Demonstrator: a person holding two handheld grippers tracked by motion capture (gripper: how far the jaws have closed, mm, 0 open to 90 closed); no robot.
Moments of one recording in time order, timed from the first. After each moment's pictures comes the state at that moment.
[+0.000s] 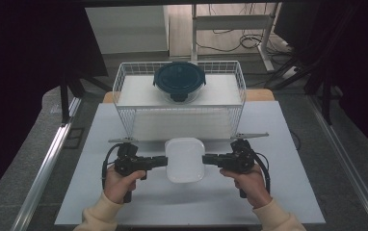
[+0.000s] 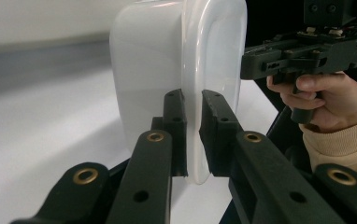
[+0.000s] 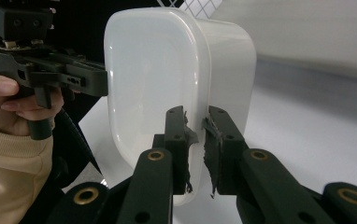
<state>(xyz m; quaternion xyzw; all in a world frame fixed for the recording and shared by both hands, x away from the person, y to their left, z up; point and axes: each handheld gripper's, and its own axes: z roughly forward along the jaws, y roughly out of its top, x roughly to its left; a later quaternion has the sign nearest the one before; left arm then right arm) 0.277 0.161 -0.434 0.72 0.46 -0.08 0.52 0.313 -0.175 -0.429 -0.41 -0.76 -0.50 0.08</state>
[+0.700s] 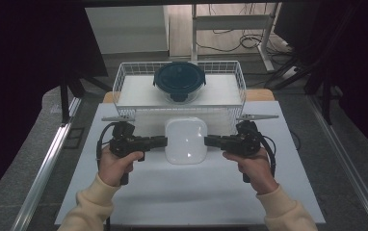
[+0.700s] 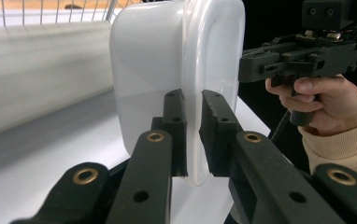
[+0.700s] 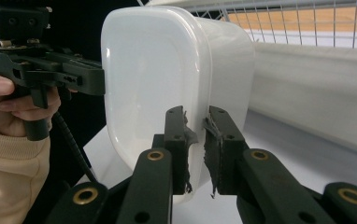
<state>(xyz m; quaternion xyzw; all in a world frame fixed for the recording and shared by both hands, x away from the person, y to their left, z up) 0.291 0.162 -0.369 0.72 0.43 -0.04 0.54 0.324 -0.174 -0.372 -0.39 -0.76 -0.53 0.04</state>
